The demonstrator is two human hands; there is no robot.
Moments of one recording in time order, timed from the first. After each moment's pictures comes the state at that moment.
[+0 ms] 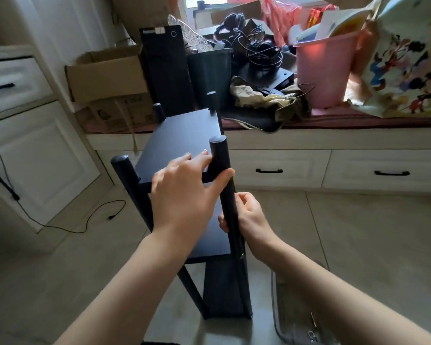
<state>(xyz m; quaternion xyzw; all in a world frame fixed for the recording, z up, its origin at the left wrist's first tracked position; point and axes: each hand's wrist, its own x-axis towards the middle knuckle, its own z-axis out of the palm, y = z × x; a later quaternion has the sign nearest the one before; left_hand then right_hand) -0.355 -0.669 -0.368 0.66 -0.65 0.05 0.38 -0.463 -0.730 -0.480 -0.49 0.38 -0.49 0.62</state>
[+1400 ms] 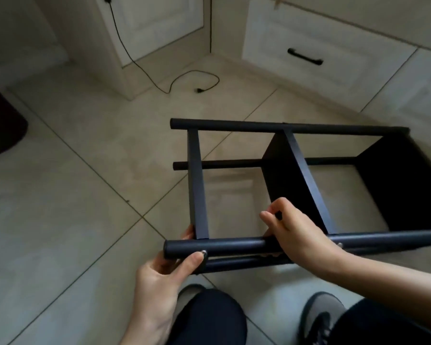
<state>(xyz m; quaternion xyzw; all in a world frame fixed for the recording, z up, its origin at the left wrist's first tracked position) -0.147 -0.529 -0.725 0.61 -0.03 -0.37 0.70 -0.276 -0.719 -0.676 -0.79 0.46 0.03 0.41</state>
